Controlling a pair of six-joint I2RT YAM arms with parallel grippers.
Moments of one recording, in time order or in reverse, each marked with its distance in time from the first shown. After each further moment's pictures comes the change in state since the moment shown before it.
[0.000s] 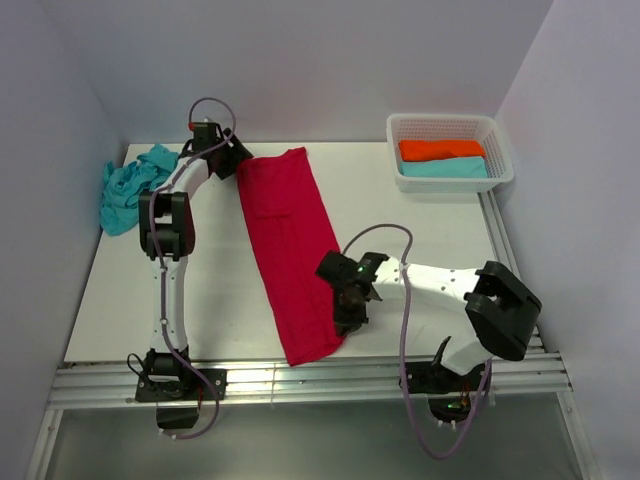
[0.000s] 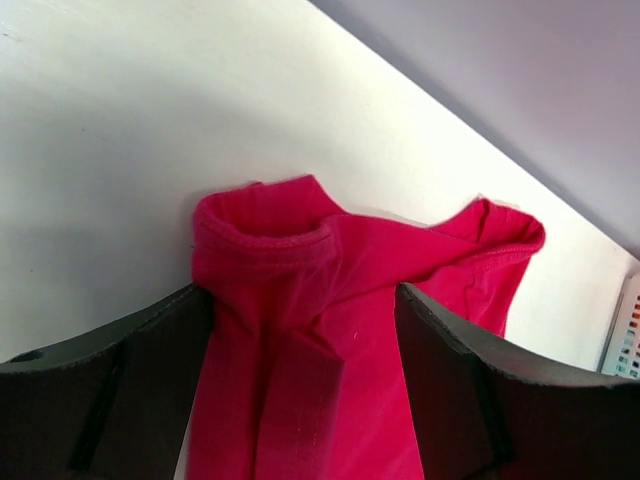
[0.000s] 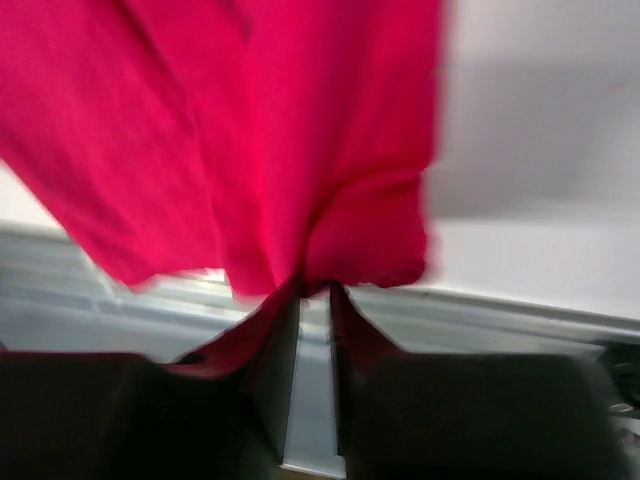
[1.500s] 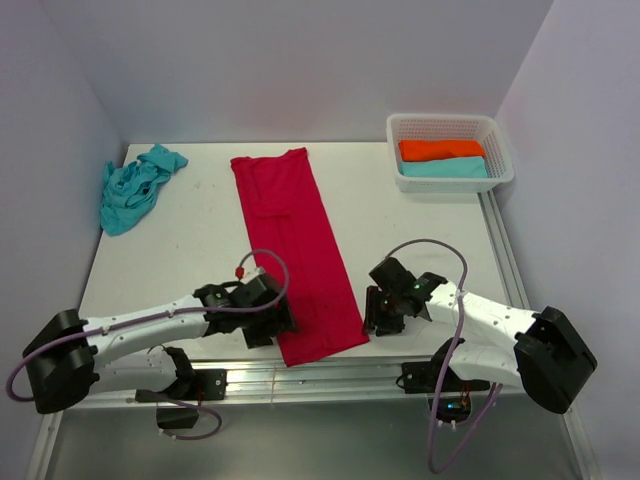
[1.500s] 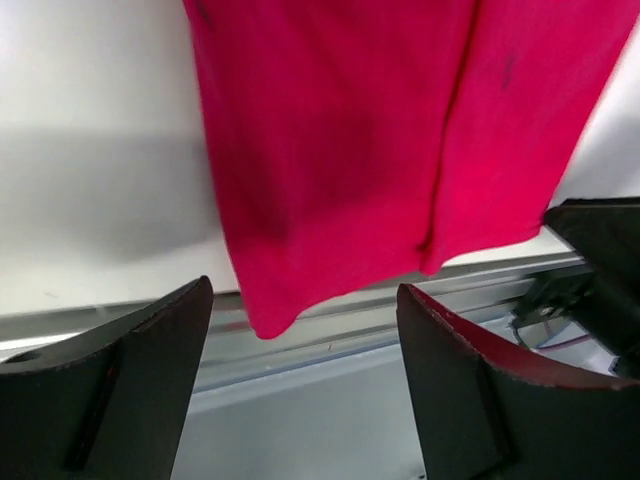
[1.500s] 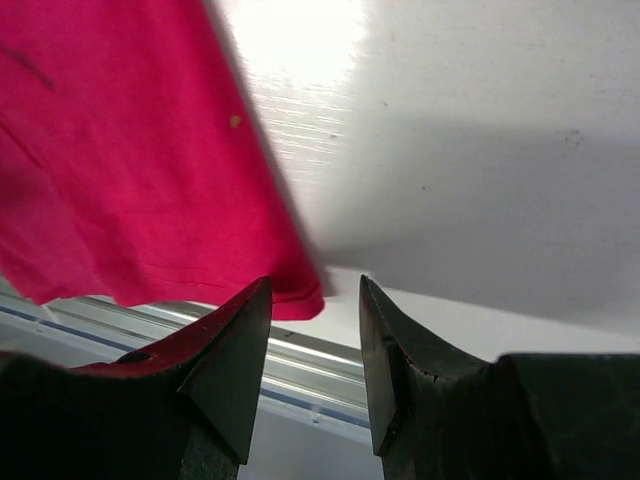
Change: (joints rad) left arm -0.911 -1.421 -1.519 -0.303 -0.200 -0.581; right arm -0.232 -0.372 -0.382 0.189 -0.062 -0.201
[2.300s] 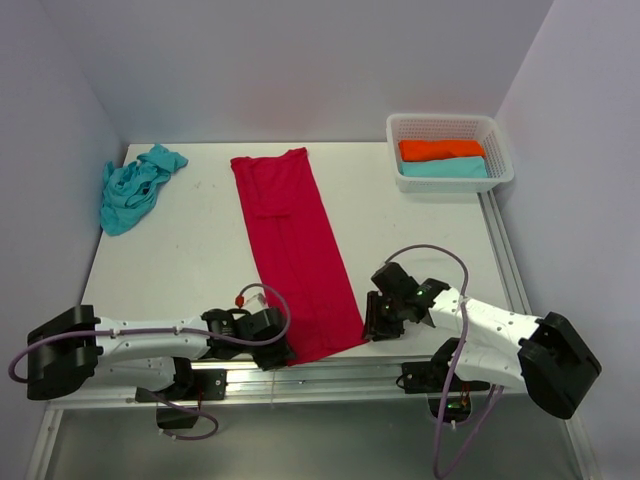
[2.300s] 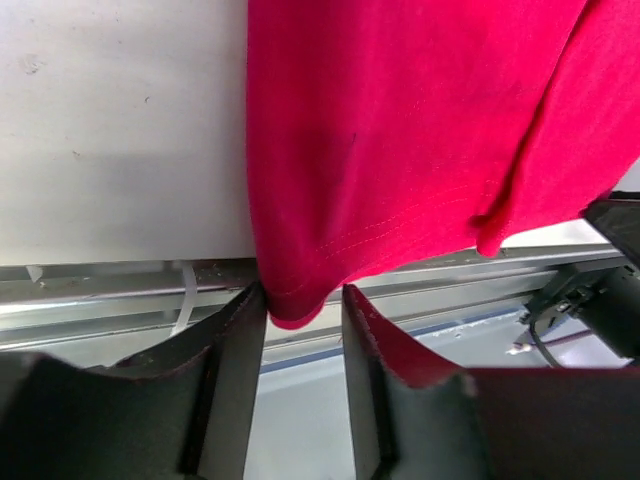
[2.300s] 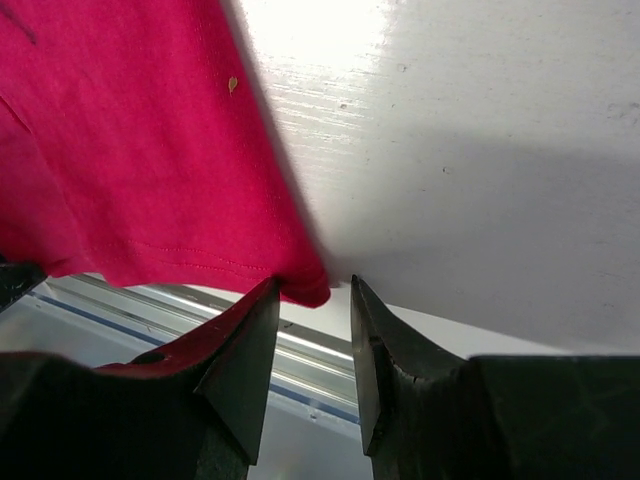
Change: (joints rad) left arm -0.272 0.037 -0.153 0.169 -0.063 -0.361; right arm 0.014 -0.044 -0.074 0.054 -0.051 0.005
